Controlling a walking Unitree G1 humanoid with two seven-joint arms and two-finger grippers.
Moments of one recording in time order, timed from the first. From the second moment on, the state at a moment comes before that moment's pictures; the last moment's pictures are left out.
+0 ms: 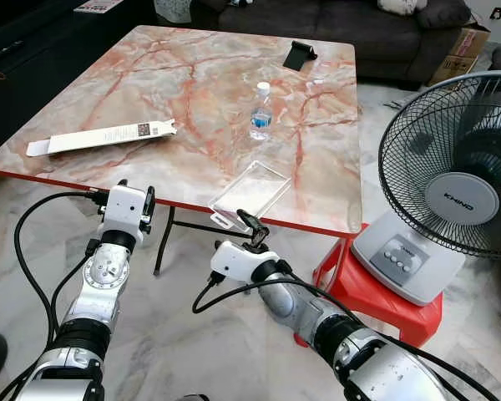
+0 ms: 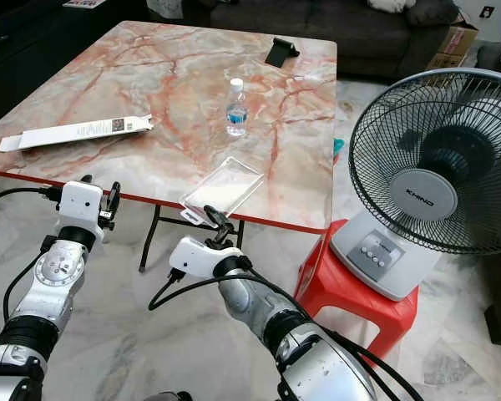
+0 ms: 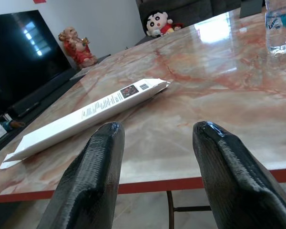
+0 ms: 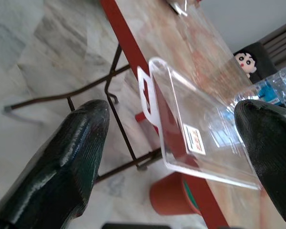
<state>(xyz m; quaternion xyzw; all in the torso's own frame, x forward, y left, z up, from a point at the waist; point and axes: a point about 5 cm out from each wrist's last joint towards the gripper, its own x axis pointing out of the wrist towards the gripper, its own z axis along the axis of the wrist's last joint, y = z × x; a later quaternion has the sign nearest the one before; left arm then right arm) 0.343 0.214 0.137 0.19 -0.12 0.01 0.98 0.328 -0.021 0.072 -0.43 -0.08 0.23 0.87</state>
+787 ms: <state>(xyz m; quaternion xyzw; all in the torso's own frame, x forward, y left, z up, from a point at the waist) 0.335 0.216 0.140 0.20 -0.11 0.01 0.97 0.337 -0.035 0.073 -0.46 -0.06 0.19 0.87</state>
